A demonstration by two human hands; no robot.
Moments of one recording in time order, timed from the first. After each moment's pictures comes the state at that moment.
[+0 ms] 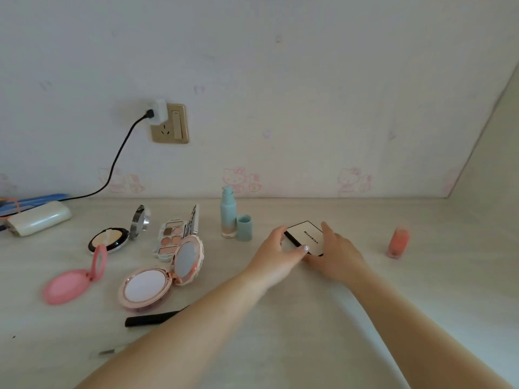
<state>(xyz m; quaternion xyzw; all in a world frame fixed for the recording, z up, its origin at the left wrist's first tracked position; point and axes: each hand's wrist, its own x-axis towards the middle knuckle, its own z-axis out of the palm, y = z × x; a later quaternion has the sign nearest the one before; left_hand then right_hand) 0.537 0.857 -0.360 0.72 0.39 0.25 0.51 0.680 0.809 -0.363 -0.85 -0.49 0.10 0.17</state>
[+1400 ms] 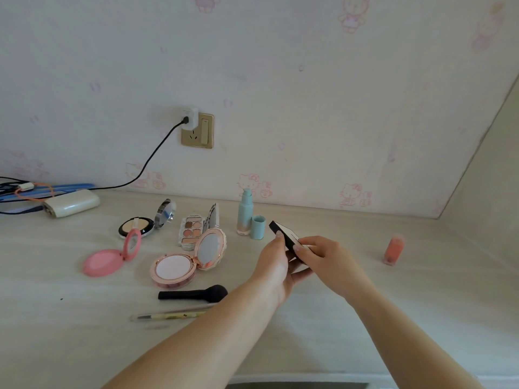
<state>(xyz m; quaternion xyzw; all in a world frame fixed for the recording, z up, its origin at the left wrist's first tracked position) 0.502 0.803 -0.322 0.31 0.33 0.35 0.82 0.600 0.752 -0.313 -0.77 -0.49 0.20 0.36</state>
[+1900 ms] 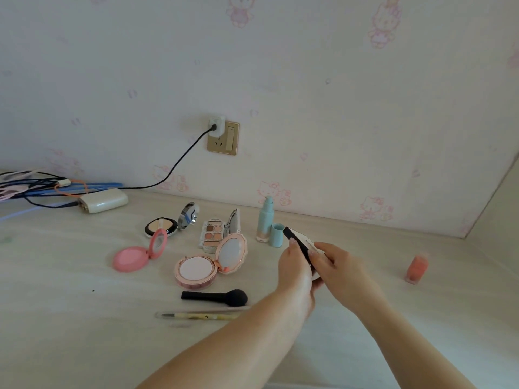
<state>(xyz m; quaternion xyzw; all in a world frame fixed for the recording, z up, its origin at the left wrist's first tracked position) 0.509 0.802 -0.323 0.23 0.37 0.42 0.80 0.583 0.753 -0.303 -0.77 -0.53 0.14 0.33</state>
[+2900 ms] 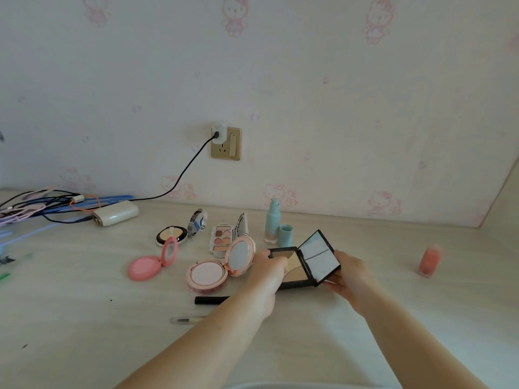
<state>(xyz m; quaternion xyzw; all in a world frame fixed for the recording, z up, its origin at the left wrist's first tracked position) 0.448 0.827 -0.333 0.48 0.52 0.34 0.61 0.596 0.788 -0.341 -0.68 -0.23 0.42 0.56</state>
